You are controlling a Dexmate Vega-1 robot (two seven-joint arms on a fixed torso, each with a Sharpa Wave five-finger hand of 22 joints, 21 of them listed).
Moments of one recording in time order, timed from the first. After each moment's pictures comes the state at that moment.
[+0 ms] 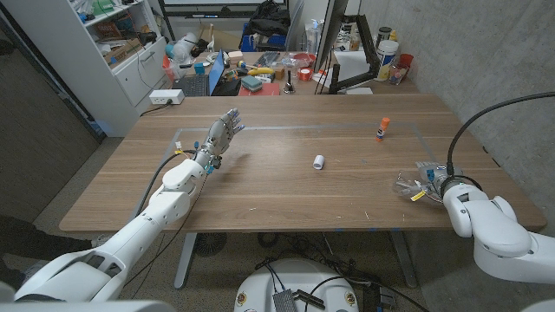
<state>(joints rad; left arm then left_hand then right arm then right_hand) 0.79 0.51 0.39 -1.14 -0.67 -0.40 -0.28 0.05 0.09 0.51 0.17 0.24 -0.17 -0.05 0.19 0.18 -0.17 -0.10 0.19 0.18 -0.17 -0.03 0.19 0.18 -0.17 -0.03 0.61 0.18 -1.19 -1.41 -0.64 -2.36 -0.69 -1.11 0.26 0.42 -0.09 0.08 -0.15 0.34 0.01 -0.06 0.23 0.18 0.05 0.01 0.22 0.19 0.07 -0.01 0.18 0.17 0.19 -0.01 0.27 0.19</state>
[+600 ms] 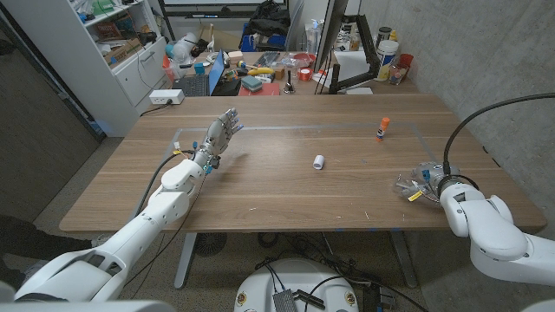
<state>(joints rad) 0.78 0.51 0.39 -1.12 -0.68 -0.41 -0.29 0.05 0.09 0.51 0.17 0.24 -0.17 -0.05 0.19 0.18 -0.17 -0.10 0.19 0.18 -0.17 -0.03 0.19 0.18 -0.17 -0.03 0.60 0.18 -1.18 -1.38 -0.64 -2.34 -0.80 -1.10 0.34 0.52 -0.04 0.08 -0.14 0.39 0.38 -0.12 0.30 0.18 0.12 -0.04 0.23 0.19 0.11 -0.04 0.18 0.17 0.25 -0.03 0.25 0.19</state>
